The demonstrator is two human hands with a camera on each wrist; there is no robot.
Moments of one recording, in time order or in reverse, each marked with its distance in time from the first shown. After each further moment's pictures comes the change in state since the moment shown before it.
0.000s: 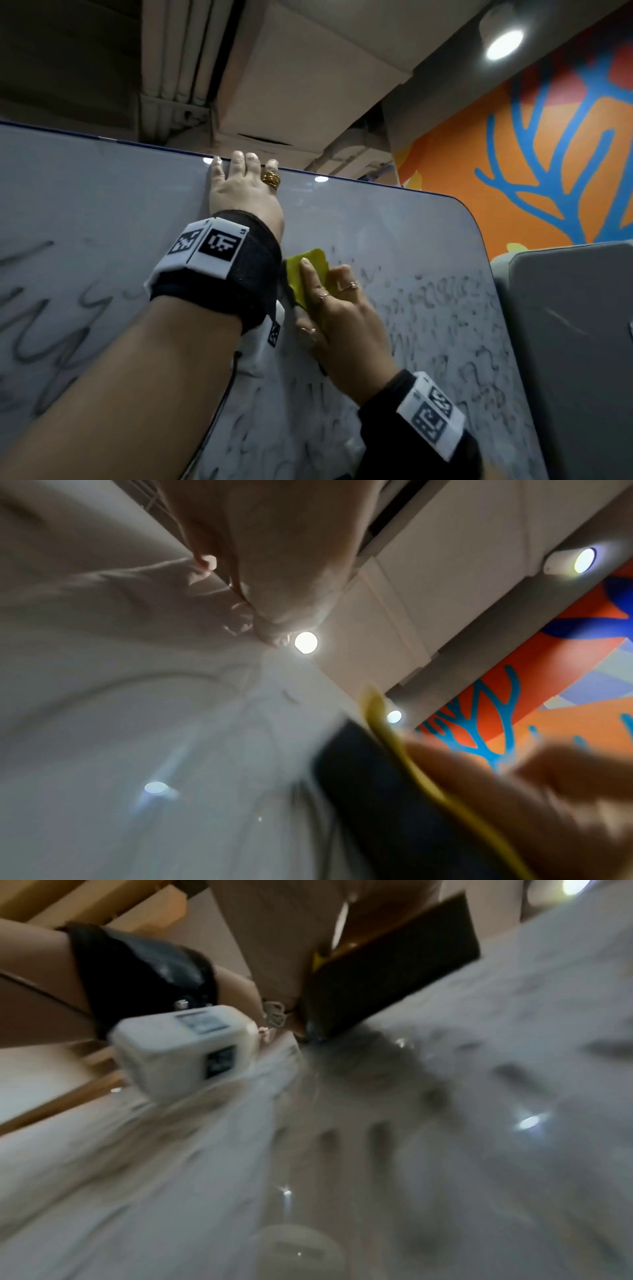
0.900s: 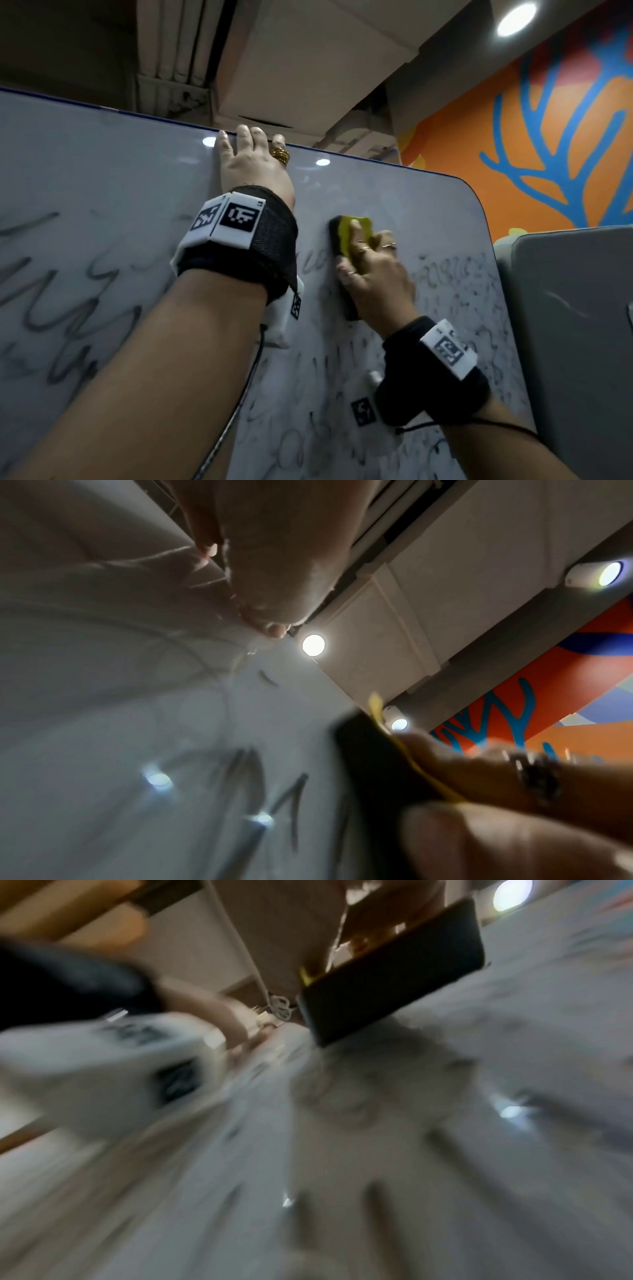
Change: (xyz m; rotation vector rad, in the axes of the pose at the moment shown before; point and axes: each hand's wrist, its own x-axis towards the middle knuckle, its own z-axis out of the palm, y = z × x) left_hand 0.000 0.007 -0.001 0.013 0.013 -0.007; right_hand 0.021 0.031 -0.019 0.019 -0.183 0.358
